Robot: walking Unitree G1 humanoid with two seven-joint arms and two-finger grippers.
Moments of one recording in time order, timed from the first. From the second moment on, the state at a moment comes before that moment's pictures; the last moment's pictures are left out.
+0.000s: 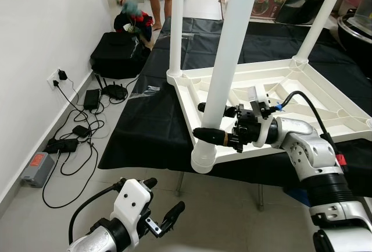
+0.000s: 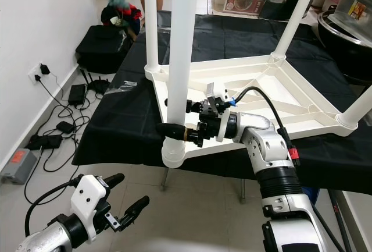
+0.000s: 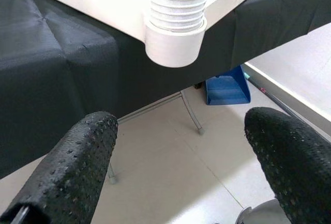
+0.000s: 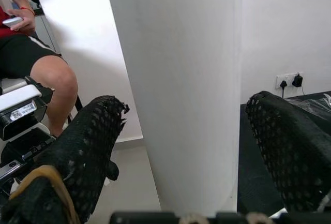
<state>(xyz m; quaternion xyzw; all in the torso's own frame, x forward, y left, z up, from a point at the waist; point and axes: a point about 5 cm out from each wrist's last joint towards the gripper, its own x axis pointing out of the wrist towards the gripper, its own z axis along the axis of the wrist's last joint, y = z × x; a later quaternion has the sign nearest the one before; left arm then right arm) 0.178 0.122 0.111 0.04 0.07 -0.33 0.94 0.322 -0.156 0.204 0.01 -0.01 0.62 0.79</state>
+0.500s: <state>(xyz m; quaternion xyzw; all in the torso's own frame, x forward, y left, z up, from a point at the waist) 0.178 0.122 0.112 0.04 0.07 -0.33 0.94 0.323 -0.155 0.204 0.01 -0.01 0.61 0.79</state>
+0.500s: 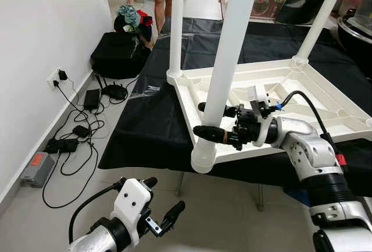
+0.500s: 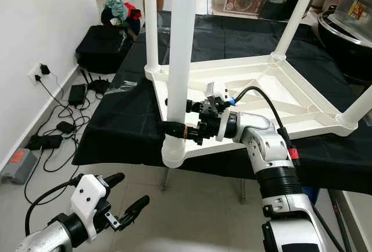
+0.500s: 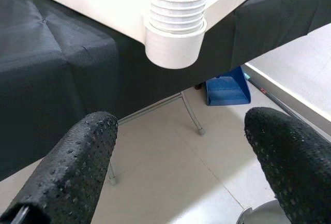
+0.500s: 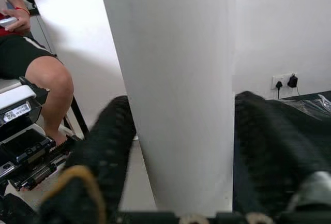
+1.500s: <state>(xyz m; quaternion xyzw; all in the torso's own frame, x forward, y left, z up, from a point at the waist) 0.206 0.140 0.127 0.04 0.03 -0.24 0.97 0.320 -0.160 0.202 0.00 -0.03 0.58 0.81</state>
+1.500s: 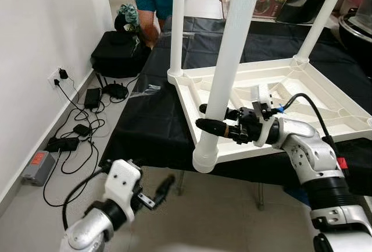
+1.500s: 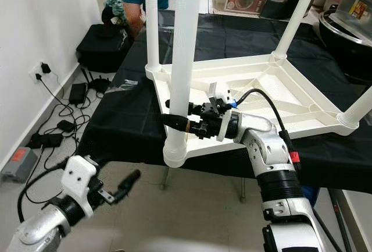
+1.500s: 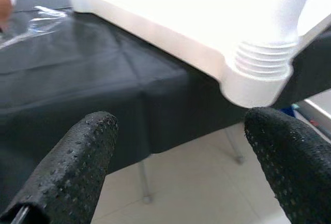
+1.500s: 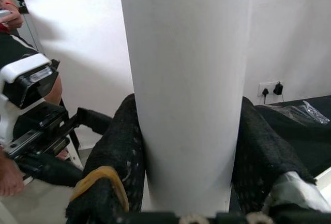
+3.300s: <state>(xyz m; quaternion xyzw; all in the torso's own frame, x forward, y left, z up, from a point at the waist) 0.208 0.132 0.129 0.03 0.02 -0.25 0.97 0.374 -0.222 0.195 0.00 -0.06 0.10 0.99</state>
